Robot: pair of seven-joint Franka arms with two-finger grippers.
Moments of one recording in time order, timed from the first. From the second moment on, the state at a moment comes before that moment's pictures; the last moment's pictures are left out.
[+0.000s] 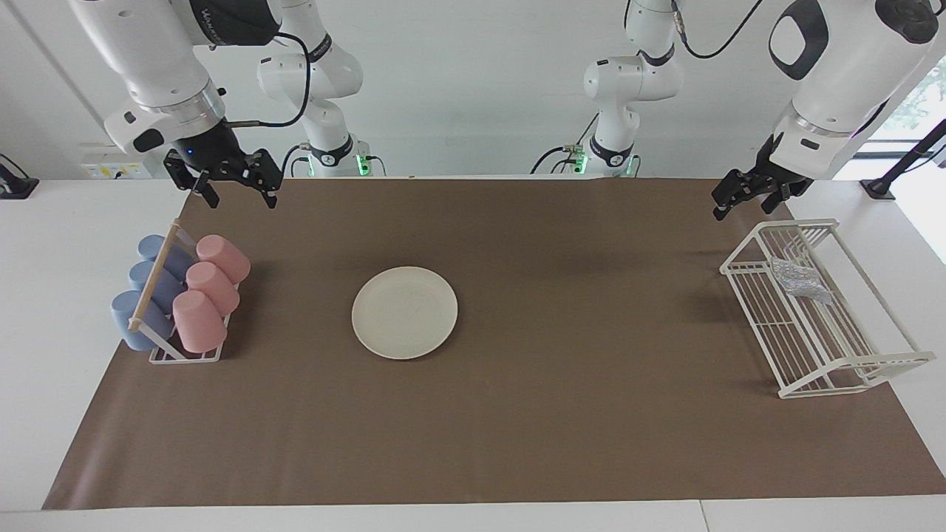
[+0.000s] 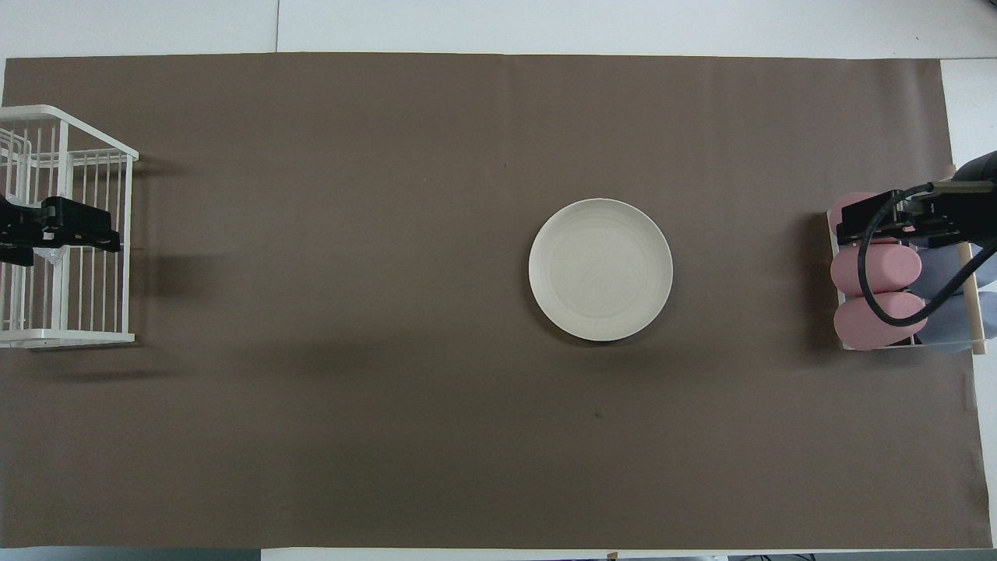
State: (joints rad) left arm -0.03 -0.02 0.01 -1.67 -0.02 1.61 -0.10; right arm 0.08 -0.01 -0.06 -1.59 0.02 1.56 0.08
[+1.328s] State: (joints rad) left arm -0.17 0.11 -0.01 -1.73 0.58 1.69 -0.42; right arm 0.12 -0.01 -0.05 -1.59 0.02 1.56 0.48
